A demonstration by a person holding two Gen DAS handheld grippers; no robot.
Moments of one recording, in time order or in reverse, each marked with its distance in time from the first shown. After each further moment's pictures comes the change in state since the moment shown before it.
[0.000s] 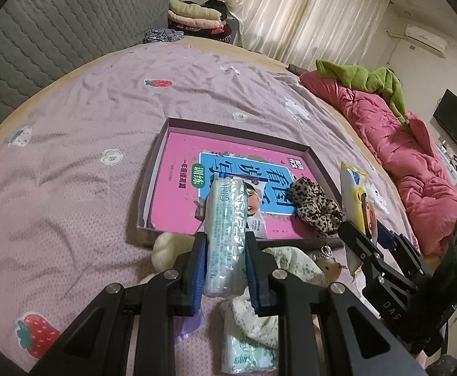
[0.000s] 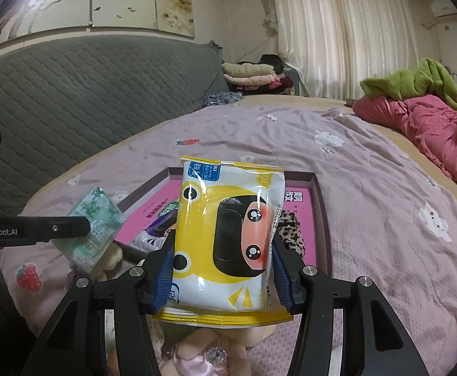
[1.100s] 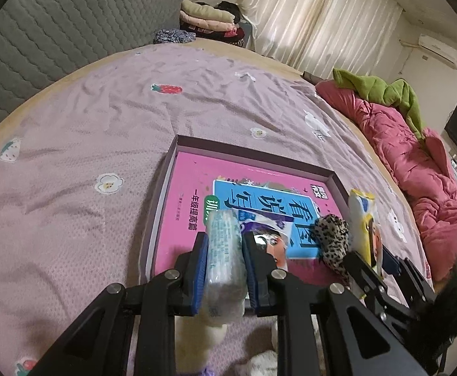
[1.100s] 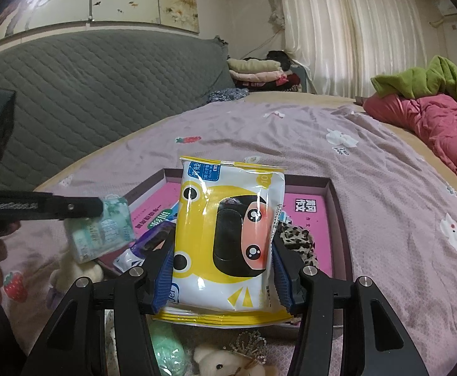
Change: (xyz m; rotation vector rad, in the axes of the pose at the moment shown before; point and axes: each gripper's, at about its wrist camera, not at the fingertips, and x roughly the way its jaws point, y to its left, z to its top) left arm 0.050 0.017 0.043 -0.043 -0.012 0.032; right arm 0.049 -0.005 0.014 -0.014 0.018 0.030
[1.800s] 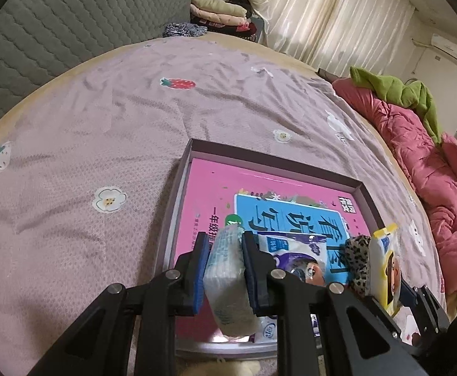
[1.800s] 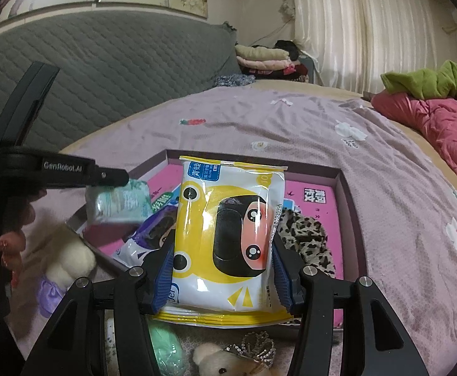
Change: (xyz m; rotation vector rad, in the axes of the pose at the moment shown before) left arm 0.039 0.018 0.023 -0.021 0.016 0.052; right arm 0.023 0.007 -0.003 -0.054 0.074 -0.004
